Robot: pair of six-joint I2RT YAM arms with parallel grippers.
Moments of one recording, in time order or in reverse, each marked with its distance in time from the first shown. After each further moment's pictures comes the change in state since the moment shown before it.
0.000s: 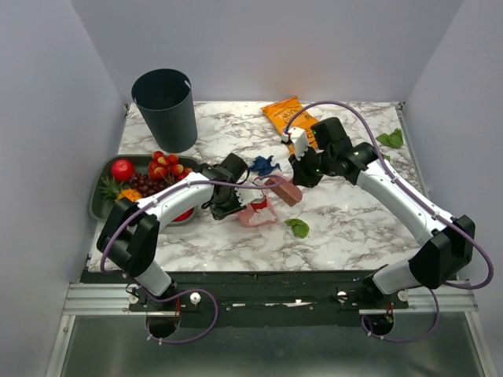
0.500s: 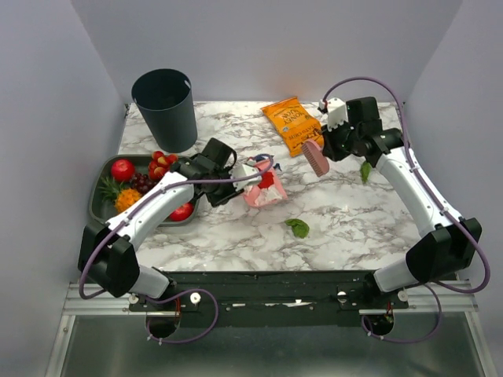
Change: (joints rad) left arm 0.061 -0.181 0.033 0.029 0.123 0.016; right arm -0.248 0.021 0.107 0.027 0.156 0.053
